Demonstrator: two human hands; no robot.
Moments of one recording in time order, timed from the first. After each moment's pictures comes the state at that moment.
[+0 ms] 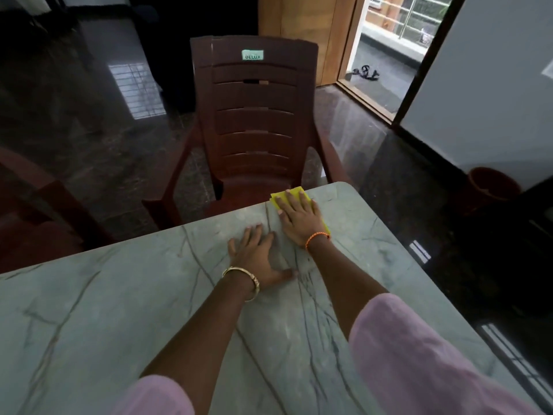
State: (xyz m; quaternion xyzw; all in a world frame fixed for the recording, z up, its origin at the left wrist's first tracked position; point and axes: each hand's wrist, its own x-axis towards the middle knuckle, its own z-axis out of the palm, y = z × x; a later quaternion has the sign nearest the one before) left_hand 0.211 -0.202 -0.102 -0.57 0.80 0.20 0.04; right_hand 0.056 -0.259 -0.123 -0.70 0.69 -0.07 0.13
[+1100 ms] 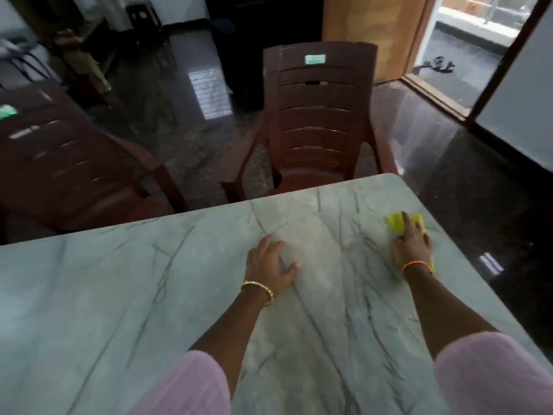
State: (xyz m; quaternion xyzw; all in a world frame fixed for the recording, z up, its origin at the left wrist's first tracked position) left_hand 0.290 -0.099 -0.088 -0.66 0.73 0.17 -0.10; right_hand -0.011 -0.128 -0.106 -0.50 0.81 -0.23 0.18
